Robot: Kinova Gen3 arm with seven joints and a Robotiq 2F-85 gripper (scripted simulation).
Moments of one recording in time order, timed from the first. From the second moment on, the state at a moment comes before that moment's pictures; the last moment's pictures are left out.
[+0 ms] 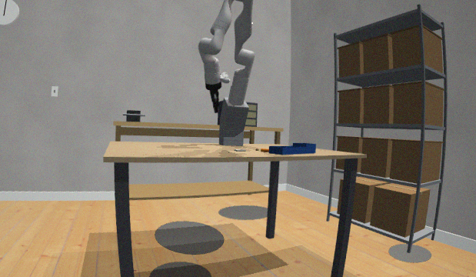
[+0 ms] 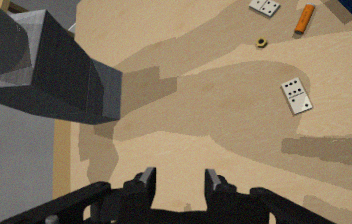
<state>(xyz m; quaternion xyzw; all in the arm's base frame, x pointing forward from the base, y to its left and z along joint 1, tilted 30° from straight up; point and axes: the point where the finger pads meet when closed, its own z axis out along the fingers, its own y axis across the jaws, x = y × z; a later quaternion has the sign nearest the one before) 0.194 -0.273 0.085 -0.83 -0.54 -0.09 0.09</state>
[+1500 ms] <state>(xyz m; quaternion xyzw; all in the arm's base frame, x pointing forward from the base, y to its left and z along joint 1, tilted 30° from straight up) 0.385 -0.138 0.152 -0.34 -0.94 -0.04 0.04</state>
